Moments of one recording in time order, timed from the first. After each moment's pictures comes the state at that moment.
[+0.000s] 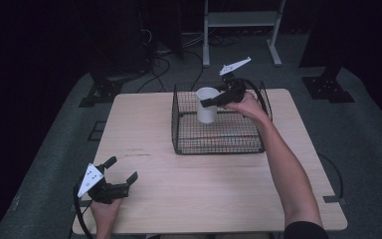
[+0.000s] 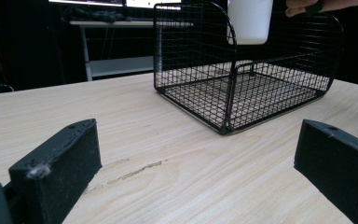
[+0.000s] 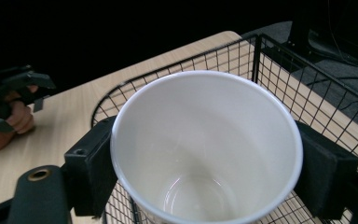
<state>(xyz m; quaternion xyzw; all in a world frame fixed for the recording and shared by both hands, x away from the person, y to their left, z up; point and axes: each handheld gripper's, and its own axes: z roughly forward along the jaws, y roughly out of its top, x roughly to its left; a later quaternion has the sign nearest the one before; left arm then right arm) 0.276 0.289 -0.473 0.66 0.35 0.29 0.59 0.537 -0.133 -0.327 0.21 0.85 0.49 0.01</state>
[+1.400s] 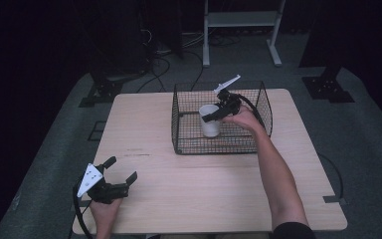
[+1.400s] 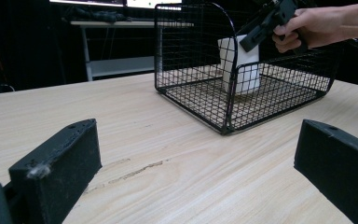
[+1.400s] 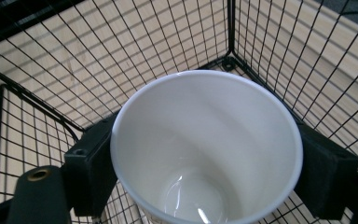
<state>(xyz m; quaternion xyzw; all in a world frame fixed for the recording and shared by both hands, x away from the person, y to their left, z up) 0.276 0.290 -0.473 0.66 0.36 0.29 0.60 0.554 -0.129 -0.400 0.26 0.88 0.40 0.00</state>
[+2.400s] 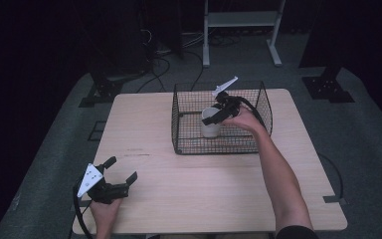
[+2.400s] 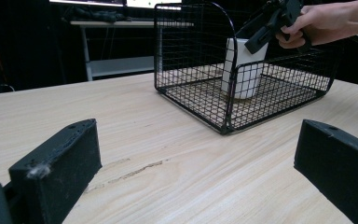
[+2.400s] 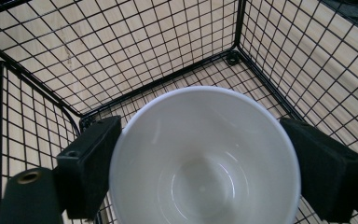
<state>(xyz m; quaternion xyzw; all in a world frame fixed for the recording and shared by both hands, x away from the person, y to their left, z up) 0.276 0.290 -0.473 0.66 0.36 0.29 0.59 0.542 -0.123 -0.395 0.24 0.89 0.38 0.02</state>
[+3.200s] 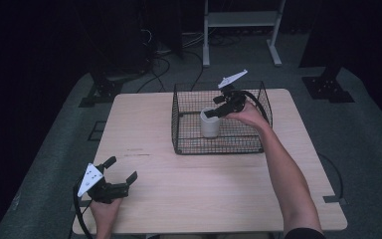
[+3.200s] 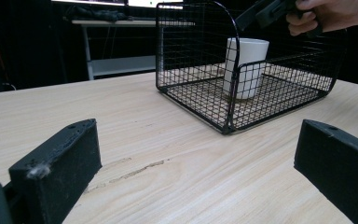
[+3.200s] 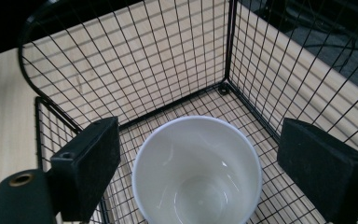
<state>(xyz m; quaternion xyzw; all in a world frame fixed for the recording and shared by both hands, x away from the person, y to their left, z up) 0.277 0.290 -0.474 0.66 0.36 0.29 0.59 0.534 -0.138 -0.363 0.24 0.87 0.43 0.04</state>
